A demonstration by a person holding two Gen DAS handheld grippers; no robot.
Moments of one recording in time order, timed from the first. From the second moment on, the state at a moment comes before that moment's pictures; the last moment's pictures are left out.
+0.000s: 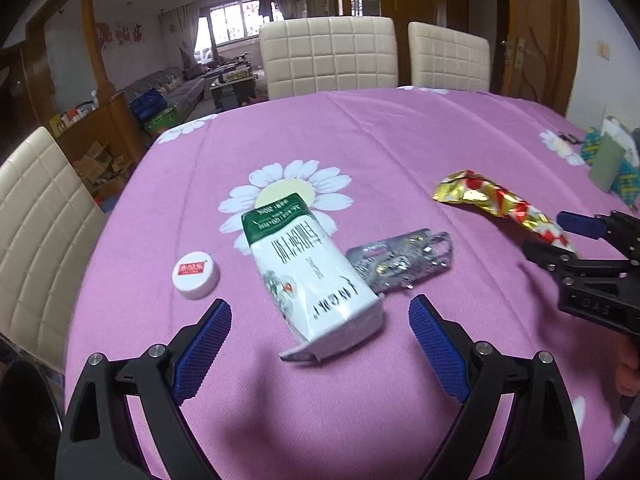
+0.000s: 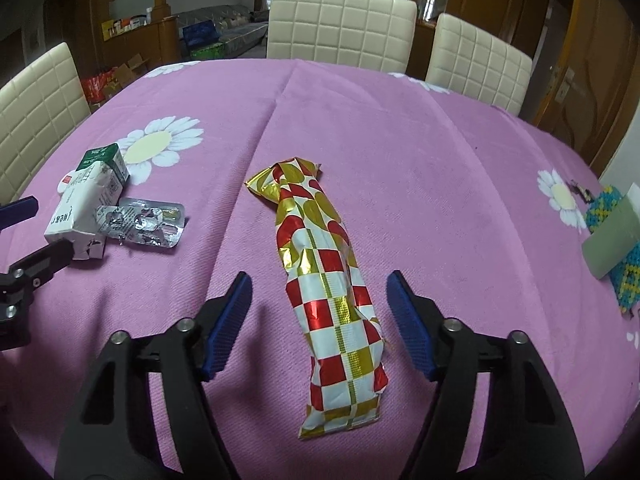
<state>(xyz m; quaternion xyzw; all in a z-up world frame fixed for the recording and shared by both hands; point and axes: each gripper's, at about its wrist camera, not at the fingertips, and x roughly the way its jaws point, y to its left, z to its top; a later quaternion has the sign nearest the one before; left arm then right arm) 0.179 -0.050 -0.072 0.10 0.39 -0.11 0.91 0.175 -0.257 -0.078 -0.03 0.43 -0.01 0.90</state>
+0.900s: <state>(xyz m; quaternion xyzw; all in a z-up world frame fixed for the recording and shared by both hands) 0.145 -0.027 -0.062 0.10 0.37 -0.11 0.92 0.156 -0.223 -0.059 -0.04 0.40 0.04 0.91</state>
